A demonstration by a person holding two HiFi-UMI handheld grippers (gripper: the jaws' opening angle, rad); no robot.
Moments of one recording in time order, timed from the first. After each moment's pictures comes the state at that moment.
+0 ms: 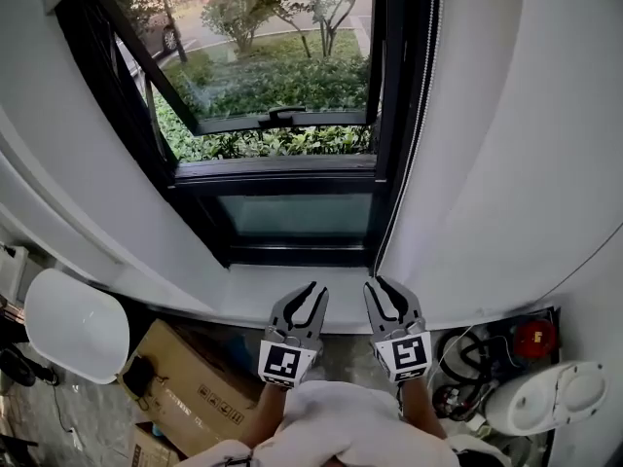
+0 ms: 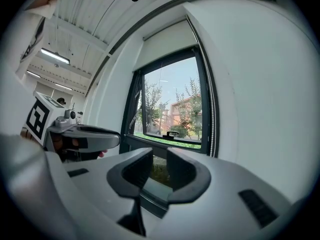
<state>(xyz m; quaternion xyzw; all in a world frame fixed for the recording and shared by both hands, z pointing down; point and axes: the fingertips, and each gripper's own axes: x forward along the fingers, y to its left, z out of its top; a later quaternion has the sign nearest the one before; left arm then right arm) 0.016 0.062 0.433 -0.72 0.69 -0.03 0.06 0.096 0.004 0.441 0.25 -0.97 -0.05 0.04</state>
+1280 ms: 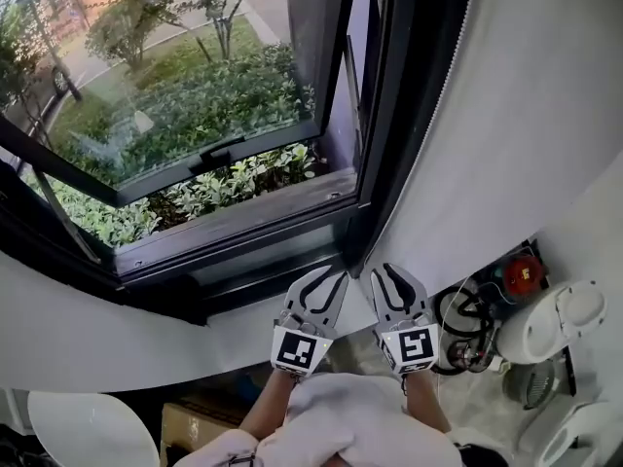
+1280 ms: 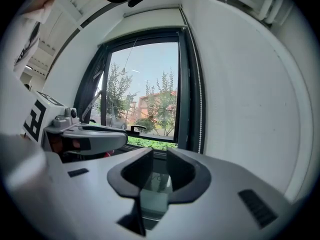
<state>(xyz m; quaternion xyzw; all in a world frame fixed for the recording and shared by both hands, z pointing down) -0.052 -0.111 0.427 -0.87 0.50 0.00 0.06 0.020 -0.127 0.439 0.46 -0.89 -0.03 0.07</state>
